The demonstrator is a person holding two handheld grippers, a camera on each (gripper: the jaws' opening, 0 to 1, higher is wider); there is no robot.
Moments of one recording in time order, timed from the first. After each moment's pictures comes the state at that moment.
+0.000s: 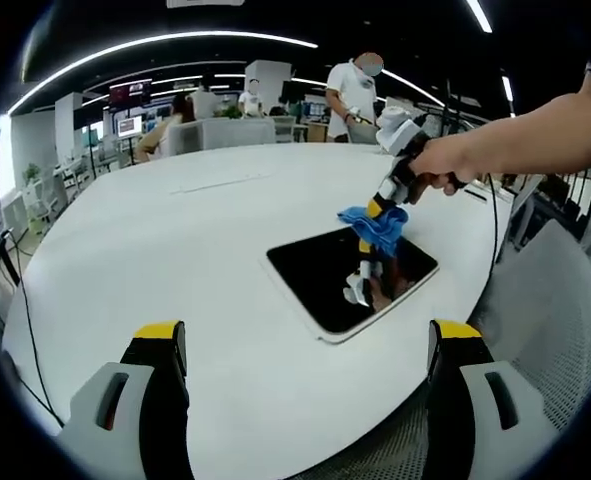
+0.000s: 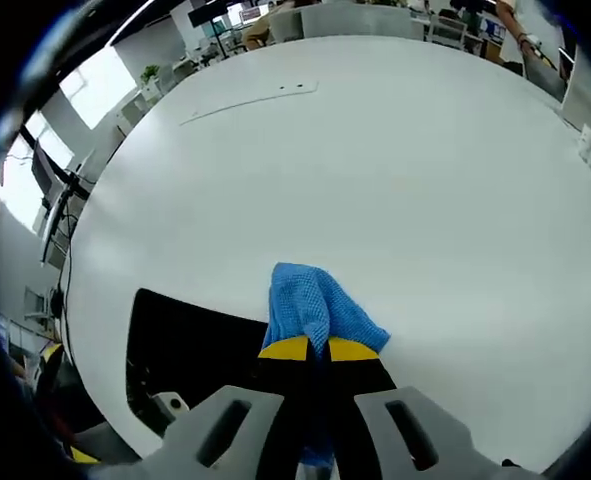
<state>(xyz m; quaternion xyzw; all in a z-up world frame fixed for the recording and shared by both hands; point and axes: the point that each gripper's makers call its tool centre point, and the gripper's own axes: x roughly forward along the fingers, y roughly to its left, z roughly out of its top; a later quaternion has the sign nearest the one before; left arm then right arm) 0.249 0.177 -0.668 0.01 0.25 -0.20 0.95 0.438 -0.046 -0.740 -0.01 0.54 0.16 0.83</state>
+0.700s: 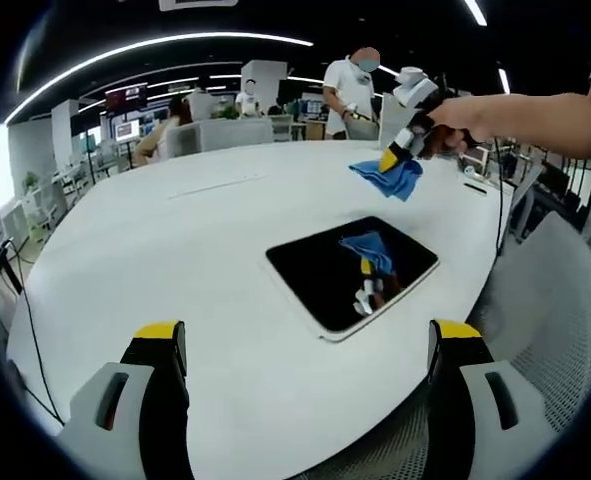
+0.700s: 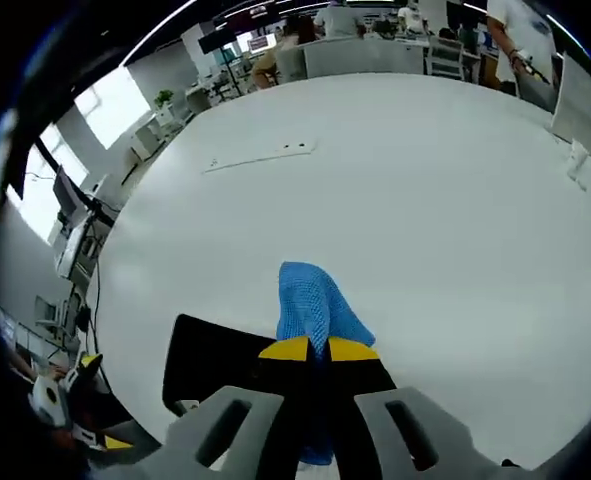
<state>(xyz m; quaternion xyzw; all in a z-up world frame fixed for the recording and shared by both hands) 0.249 0.174 -0.668 0.03 0.25 -0.21 0.95 0.445 -0.086 -0.650 0.03 0.50 0.18 0.85</state>
